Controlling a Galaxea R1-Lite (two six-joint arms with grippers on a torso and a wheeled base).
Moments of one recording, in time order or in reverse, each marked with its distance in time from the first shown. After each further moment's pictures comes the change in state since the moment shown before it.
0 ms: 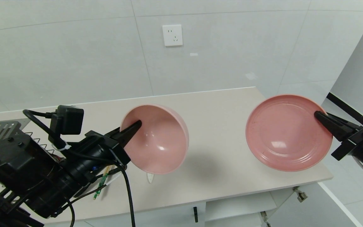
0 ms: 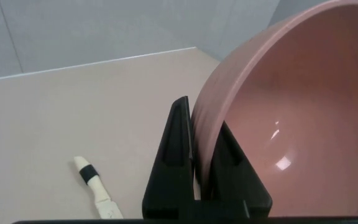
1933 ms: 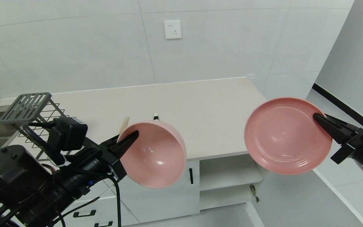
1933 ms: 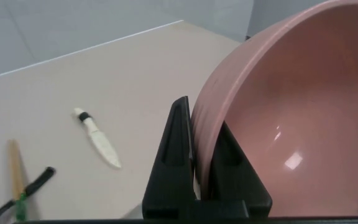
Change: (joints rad) left arm -0.001 -0.027 0.081 0.000 0.003 0.209; right arm 0.004 -0.008 0.016 0.000 0.001 -0.050
